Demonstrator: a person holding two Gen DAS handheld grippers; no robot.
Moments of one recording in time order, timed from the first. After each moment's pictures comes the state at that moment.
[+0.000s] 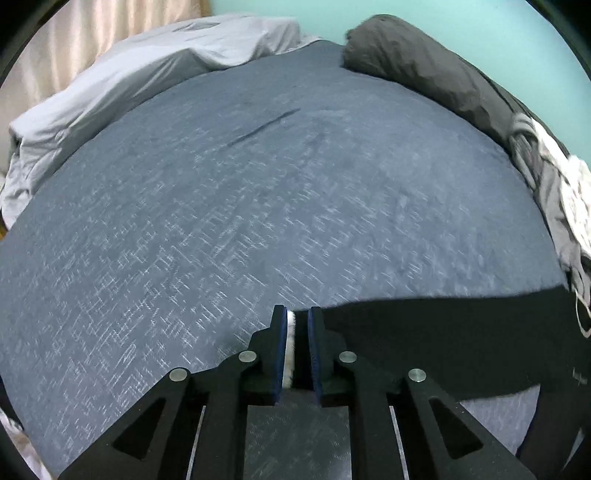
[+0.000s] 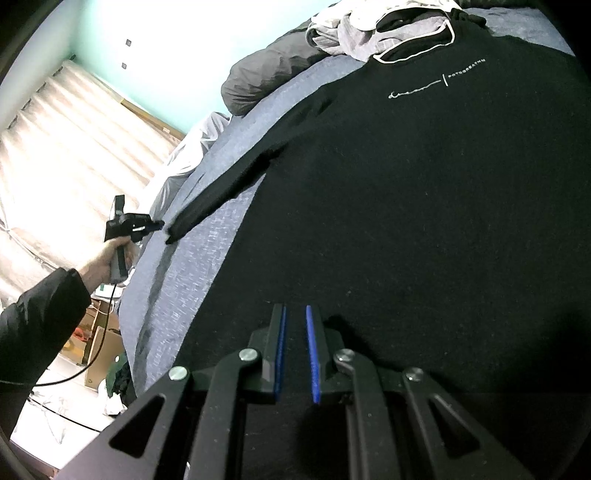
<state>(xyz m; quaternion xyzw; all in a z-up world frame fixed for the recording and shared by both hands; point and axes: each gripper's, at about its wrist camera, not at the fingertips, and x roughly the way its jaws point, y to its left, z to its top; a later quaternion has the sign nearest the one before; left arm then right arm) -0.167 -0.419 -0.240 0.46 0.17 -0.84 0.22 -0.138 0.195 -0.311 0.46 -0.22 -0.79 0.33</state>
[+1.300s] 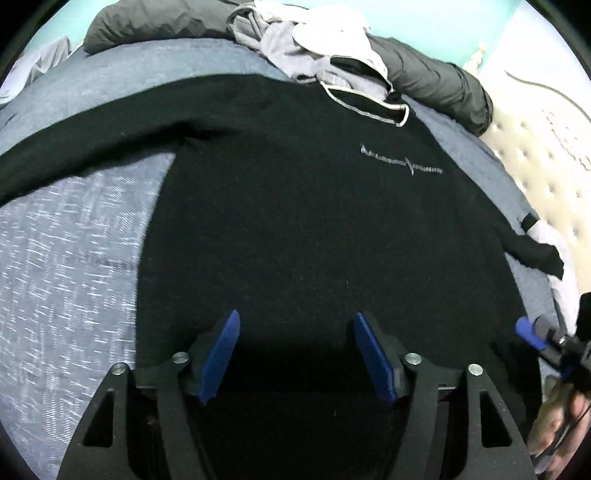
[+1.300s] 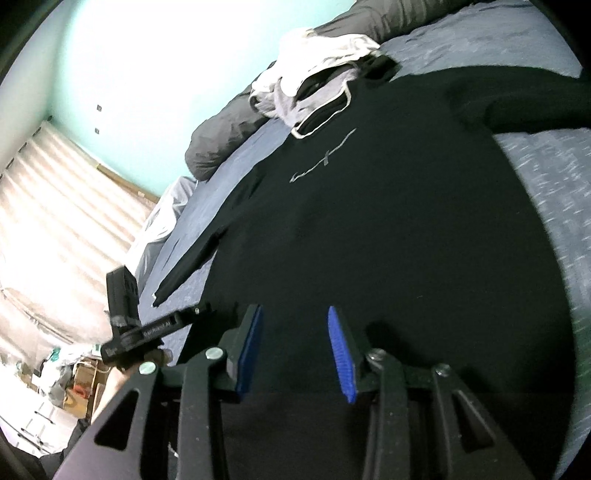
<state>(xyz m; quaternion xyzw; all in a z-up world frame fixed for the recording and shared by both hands) -0.159 0.006 -0.310 0.48 0.12 -0.86 -0.09 -0.126 0.326 -0.291 0.41 -0.29 -0.83 0.24</state>
